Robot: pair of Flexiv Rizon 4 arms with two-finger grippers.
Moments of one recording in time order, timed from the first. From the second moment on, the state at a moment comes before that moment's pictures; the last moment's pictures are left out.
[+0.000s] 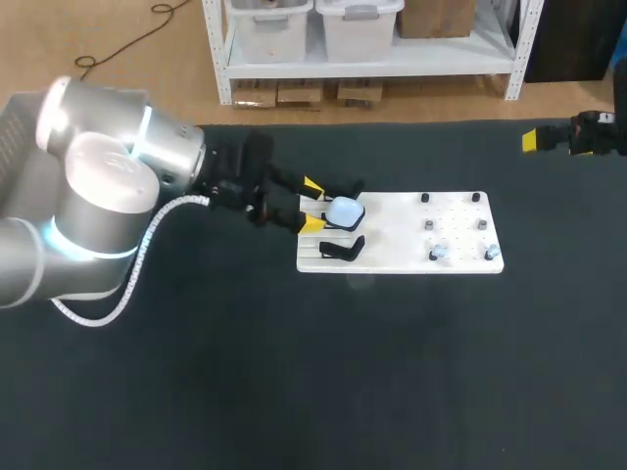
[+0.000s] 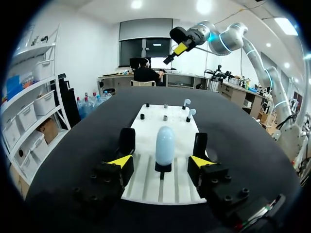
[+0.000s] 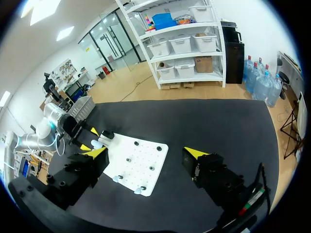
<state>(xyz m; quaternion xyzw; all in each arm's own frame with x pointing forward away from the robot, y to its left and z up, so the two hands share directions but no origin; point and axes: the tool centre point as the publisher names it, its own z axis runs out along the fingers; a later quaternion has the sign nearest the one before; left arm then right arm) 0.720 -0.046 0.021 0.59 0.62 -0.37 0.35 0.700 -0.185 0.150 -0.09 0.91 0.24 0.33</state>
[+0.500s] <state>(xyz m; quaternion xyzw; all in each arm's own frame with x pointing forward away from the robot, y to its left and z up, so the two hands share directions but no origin) 0.729 -0.062 0.016 0.60 0.62 -0.37 0.35 0.700 -0.185 0.150 -0.09 0.91 0.24 0.33</state>
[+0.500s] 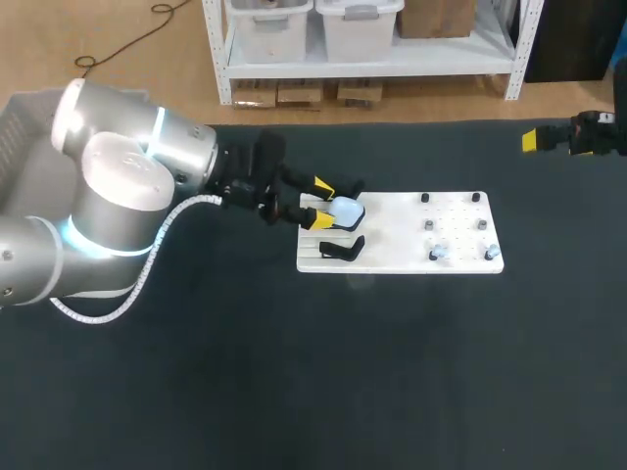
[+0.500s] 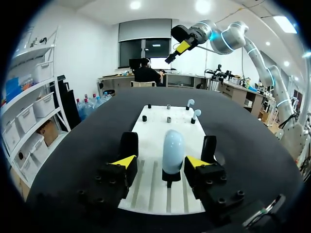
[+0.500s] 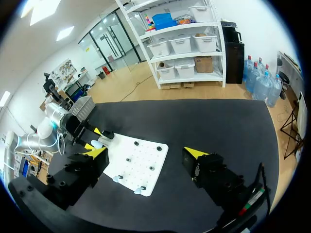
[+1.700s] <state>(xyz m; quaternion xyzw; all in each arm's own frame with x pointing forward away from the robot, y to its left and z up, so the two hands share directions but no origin) 0.723 -0.074 0.015 0.58 0.62 -0.40 0.35 0.700 -0.185 0.150 -0.09 0.91 0.24 0.33</state>
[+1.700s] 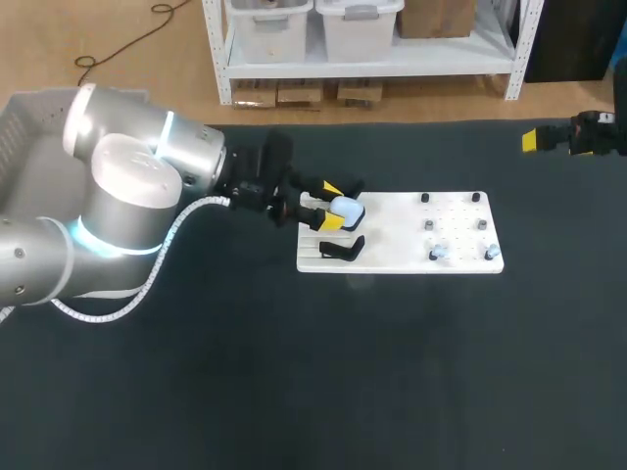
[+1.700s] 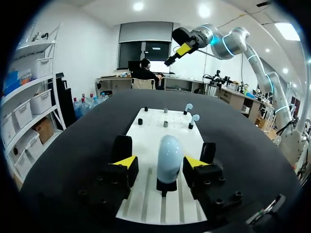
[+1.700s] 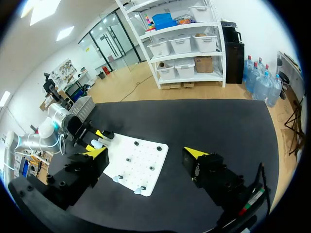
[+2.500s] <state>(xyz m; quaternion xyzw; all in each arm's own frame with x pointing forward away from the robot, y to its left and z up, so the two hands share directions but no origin) 0.720 -0.081 0.008 0.58 0.61 -0.40 0.36 0.700 -0.185 0.150 -0.09 0.91 0.24 0.33</state>
